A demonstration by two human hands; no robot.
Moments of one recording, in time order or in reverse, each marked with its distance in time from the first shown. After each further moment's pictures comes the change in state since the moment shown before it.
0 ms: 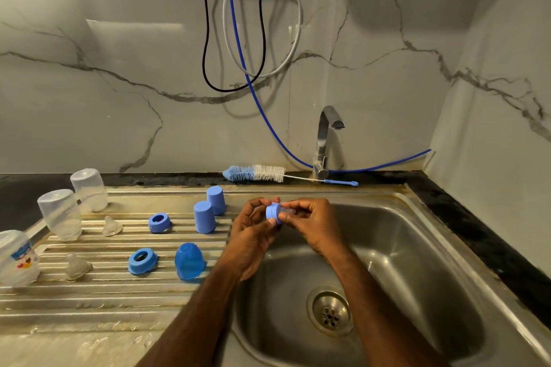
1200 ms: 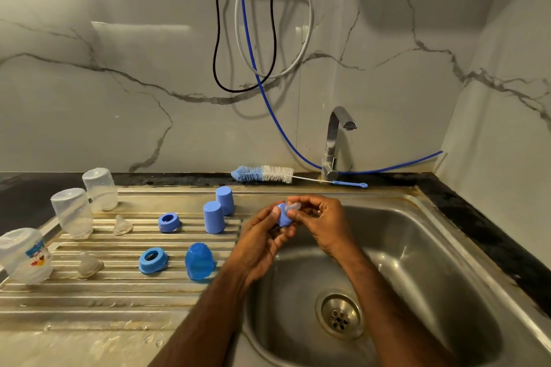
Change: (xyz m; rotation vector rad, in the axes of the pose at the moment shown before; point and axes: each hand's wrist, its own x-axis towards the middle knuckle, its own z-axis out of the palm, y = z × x) left_hand -0.001 0.005 0.001 -0.123 0.066 -0.160; right_hand 0.000 -0.003 0.002 0.196 -0.021 -0.077
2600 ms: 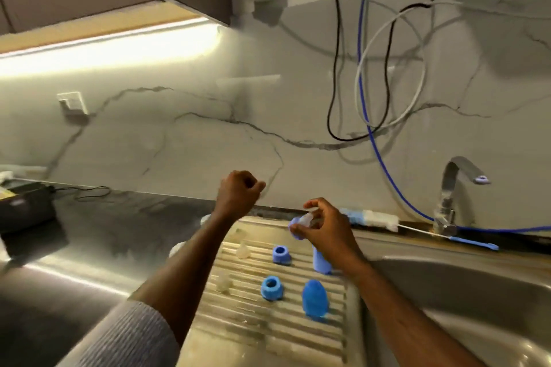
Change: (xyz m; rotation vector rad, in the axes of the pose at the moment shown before) left_hand -0.060 0.272 -0.083 1.519 0.670 0.634; right_hand 0.050 -0.065 0.180 -0.152 -0.184 -0.101
